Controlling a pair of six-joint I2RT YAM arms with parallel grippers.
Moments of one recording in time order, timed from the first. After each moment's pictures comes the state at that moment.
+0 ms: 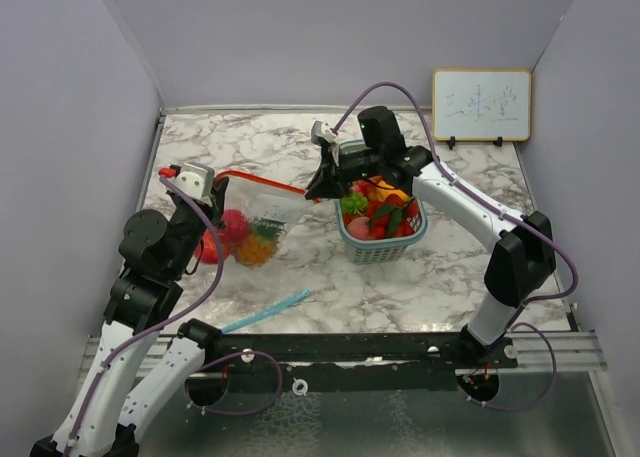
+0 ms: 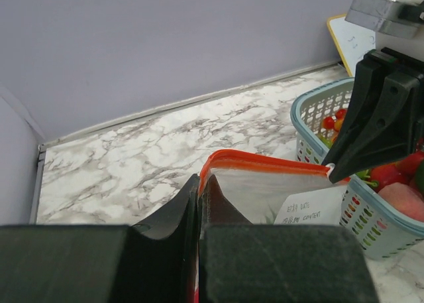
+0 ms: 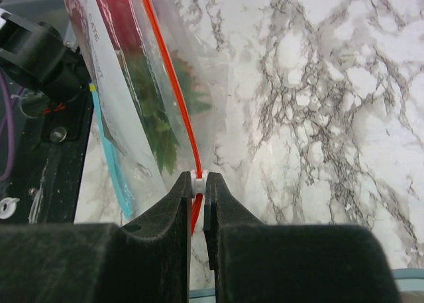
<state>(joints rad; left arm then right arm) -0.39 0.56 0.92 -0.32 -0.05 0.07 0.63 1.72 1.52 -0.33 -0.90 -0.34</state>
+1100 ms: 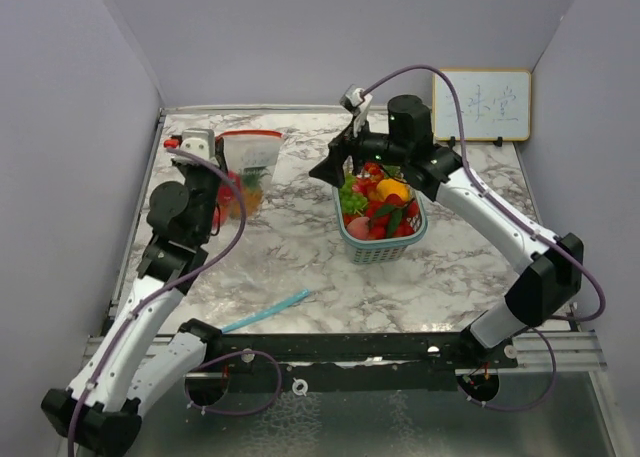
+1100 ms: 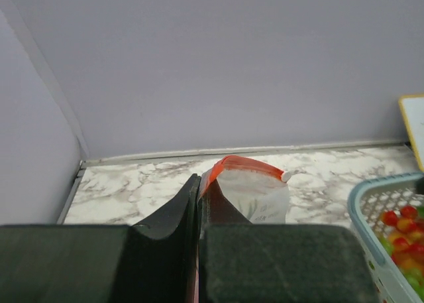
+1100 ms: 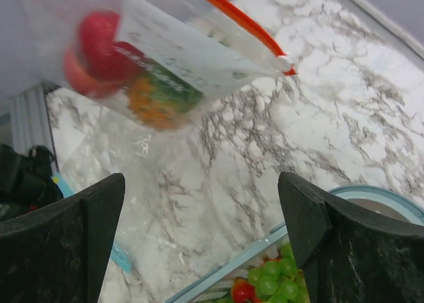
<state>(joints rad) -0.39 0.75 0.87 0.06 -0.24 0.05 0.61 1.61 1.49 -0.21 -0.57 -0.02</state>
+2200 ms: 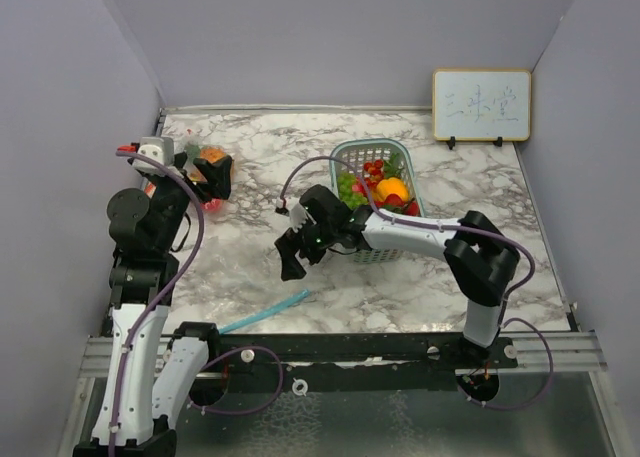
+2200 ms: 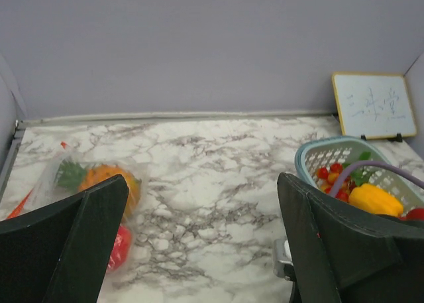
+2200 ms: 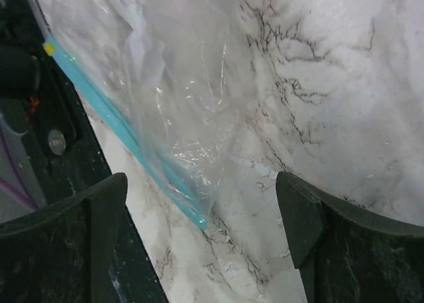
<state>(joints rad) -0.04 0.69 0.96 -0.14 0.18 -0.22 0.95 1.82 1.26 -0.22 -0.44 0.17</state>
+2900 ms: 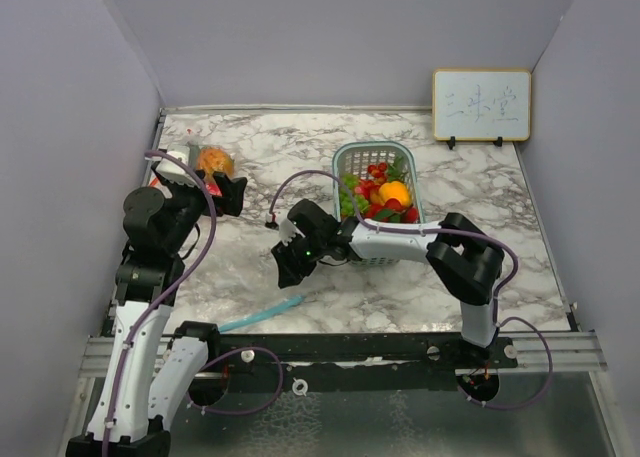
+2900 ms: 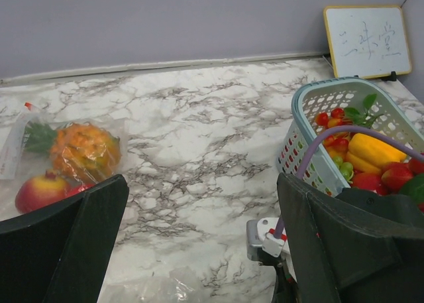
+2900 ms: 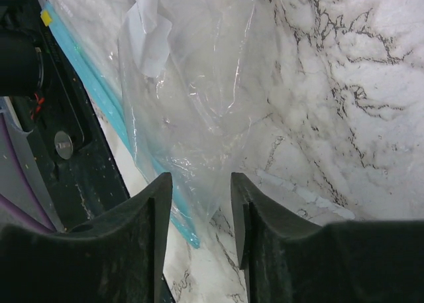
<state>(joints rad) -0.11 0.68 0.89 -0.29 0.24 -0.15 1.03 1.93 1.25 -0.16 -0.44 0.24</state>
